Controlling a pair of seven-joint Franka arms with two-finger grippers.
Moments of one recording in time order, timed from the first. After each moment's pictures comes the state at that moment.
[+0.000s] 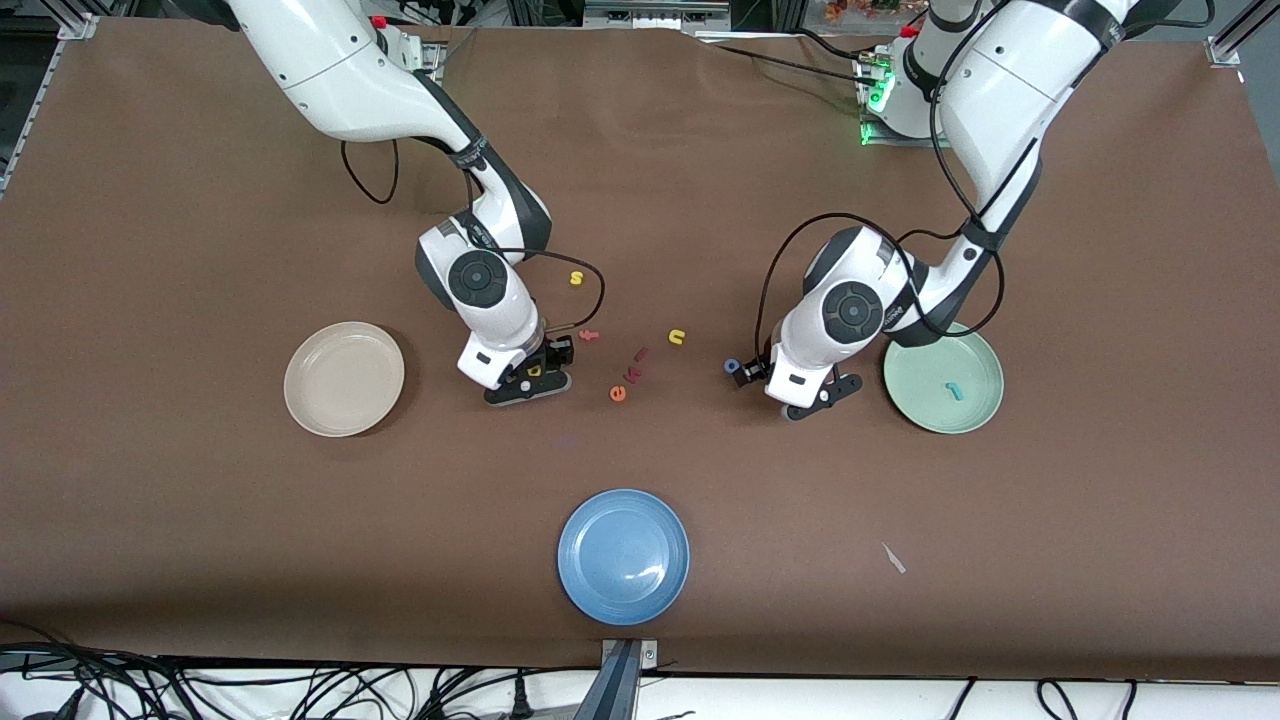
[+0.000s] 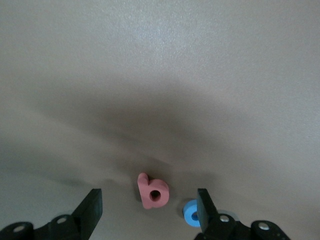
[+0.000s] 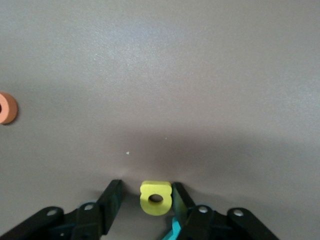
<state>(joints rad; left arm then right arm) -0.09 0.67 -0.42 -1.83 0.16 2.38 -1.03 0.41 0.68 0.16 -1.81 -0.15 2.53 0.41</state>
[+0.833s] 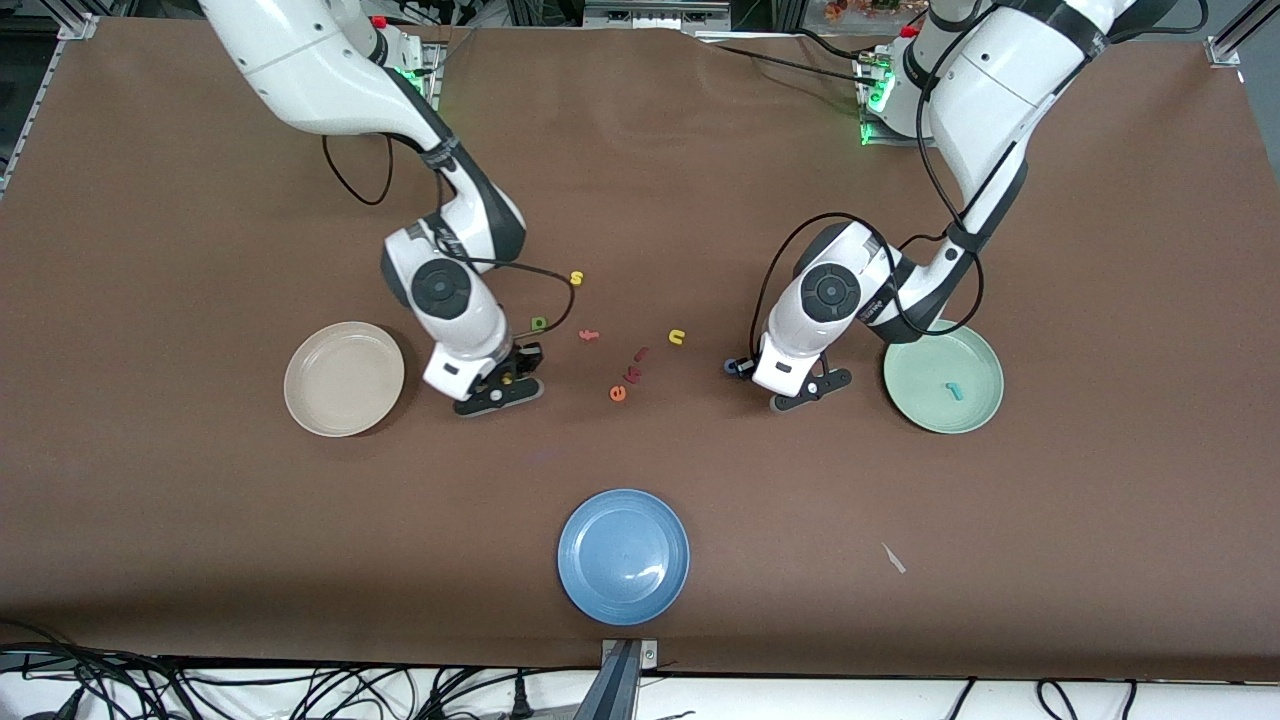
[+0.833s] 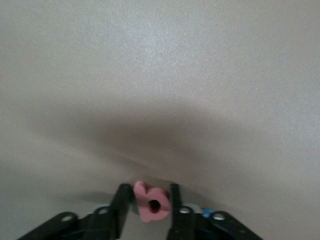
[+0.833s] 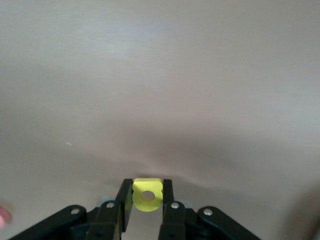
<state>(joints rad) -0.10 0.67 -0.42 -1.88 0.27 2.47 -1.08 0.31 0.59 0.16 -1.81 -0.15 2.38 0.21</state>
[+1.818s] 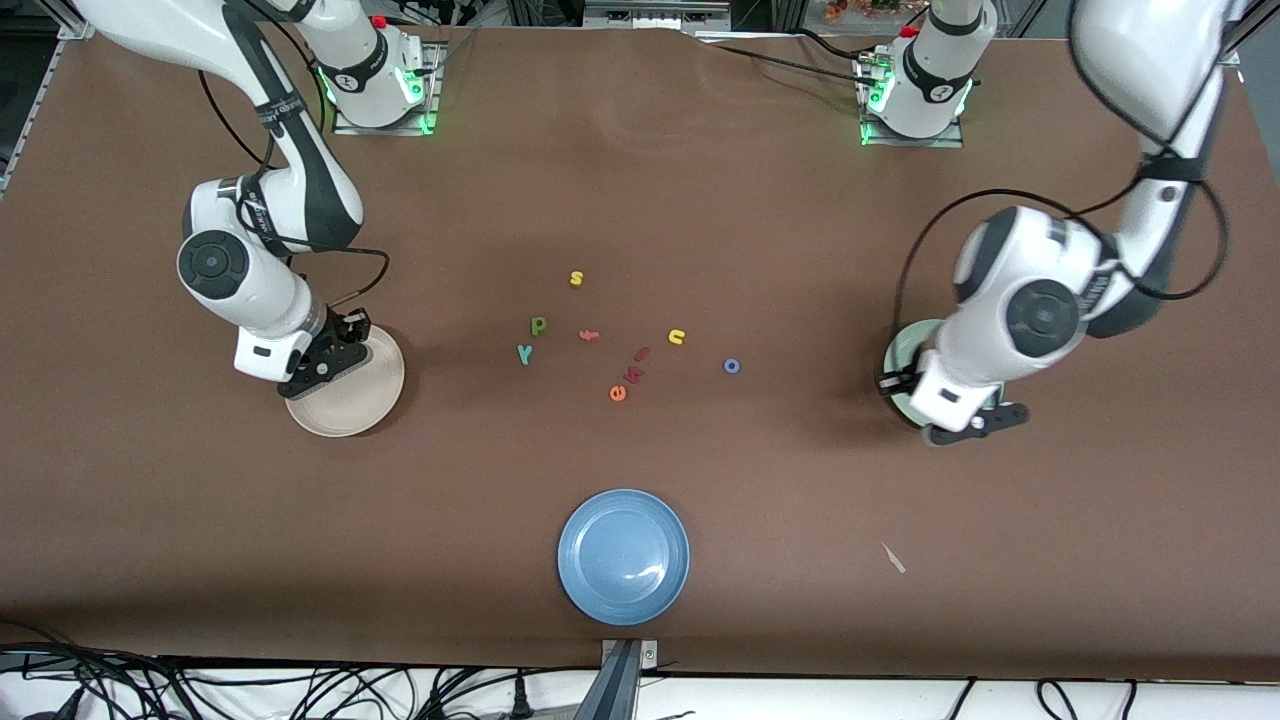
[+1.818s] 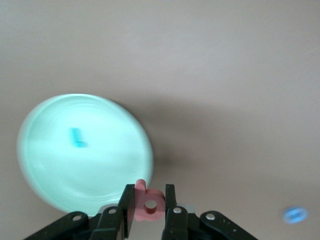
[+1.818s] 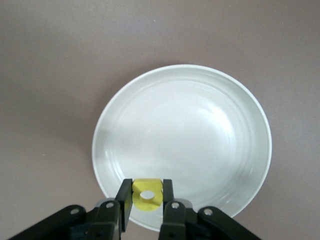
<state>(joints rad) 0.20 0.46 -0.42 -1.74 0.19 1.97 -0.49 0.03 0.32 0.10 -2.13 -0.15 2.39 -0.32</state>
